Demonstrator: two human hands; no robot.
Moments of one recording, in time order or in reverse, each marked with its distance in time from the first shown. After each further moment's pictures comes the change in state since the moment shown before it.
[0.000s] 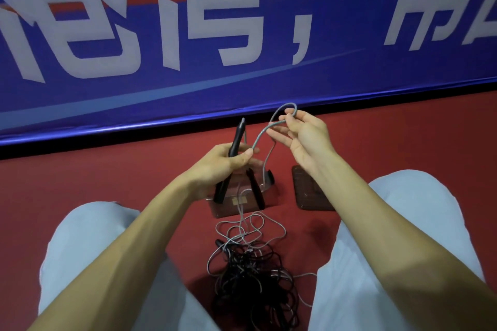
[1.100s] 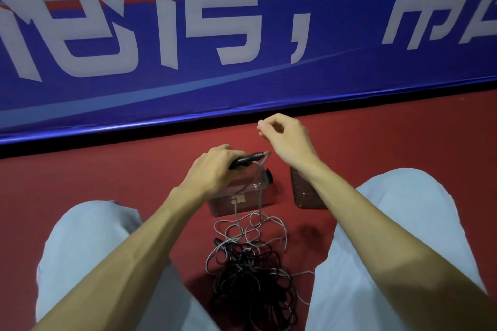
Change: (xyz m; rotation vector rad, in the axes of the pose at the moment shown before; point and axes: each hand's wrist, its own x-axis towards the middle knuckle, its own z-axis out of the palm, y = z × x) left_hand 0.007 -0.018 -0.011 1.102 0.201 0.352; right_hand -0.001 0.018 0.001 -0.974 -0.081 -0.355
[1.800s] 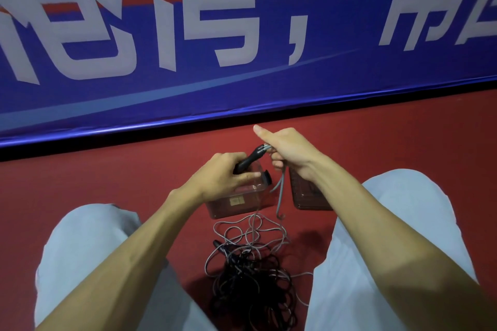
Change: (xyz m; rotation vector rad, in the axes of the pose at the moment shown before) left_hand 0.004 0.005 0.002 -0.184 -0.130 -0.010; right_hand -0.008 -0.015 -0.015 0.269 -0.331 0.350
